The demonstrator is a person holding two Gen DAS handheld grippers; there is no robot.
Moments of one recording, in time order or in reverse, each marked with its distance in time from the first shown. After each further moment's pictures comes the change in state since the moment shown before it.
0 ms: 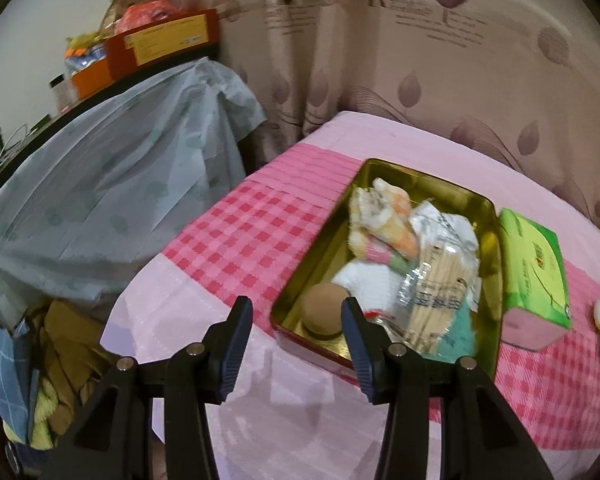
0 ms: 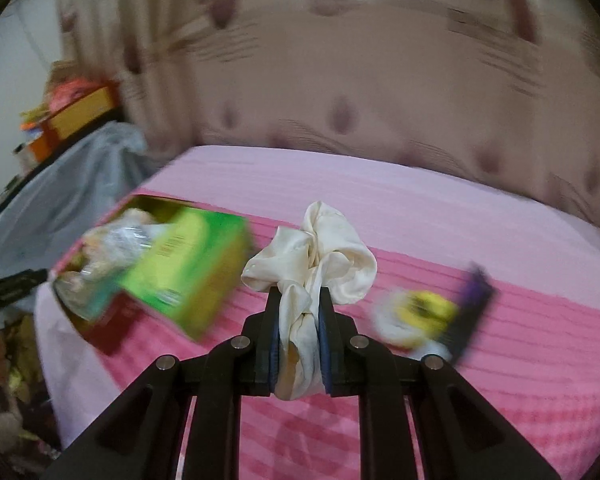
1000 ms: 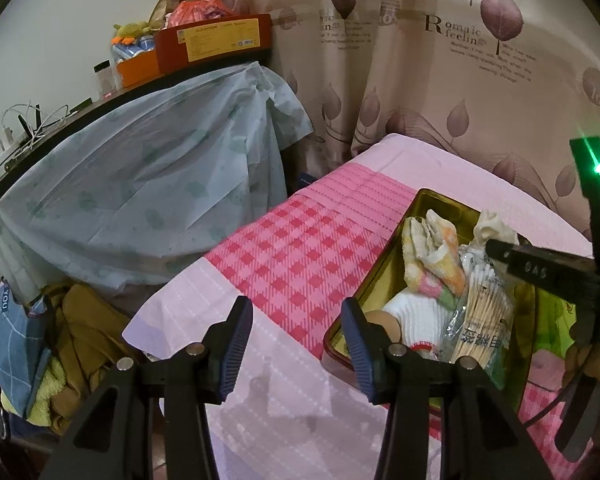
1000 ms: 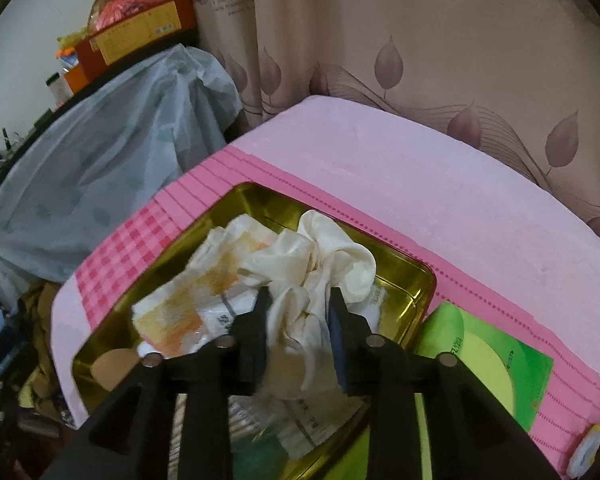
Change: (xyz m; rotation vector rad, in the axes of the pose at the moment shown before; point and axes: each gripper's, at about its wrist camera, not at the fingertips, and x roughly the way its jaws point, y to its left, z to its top) left arm -0.006 0.030 0.008 -0.107 -0.042 0.086; right arm 0.174 0.231 0.080 -0.209 0.207 0.210
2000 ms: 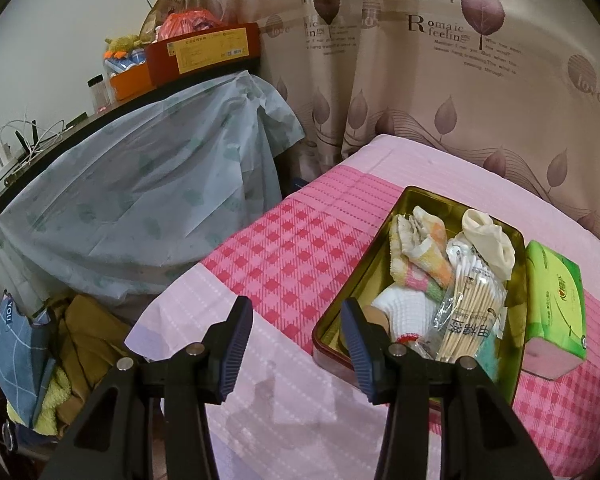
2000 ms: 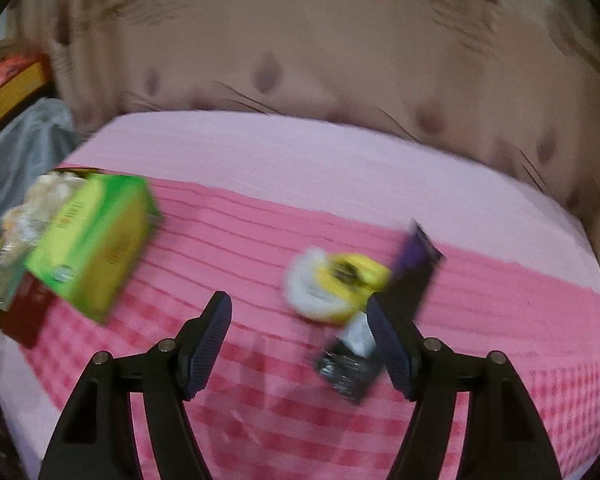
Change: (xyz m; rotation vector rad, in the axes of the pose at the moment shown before) left arm -0.006 -0.015 -0.006 0.049 -0.021 0.005; right arm -0.156 -0.181 -0.148 0.244 -0.072 -0.404
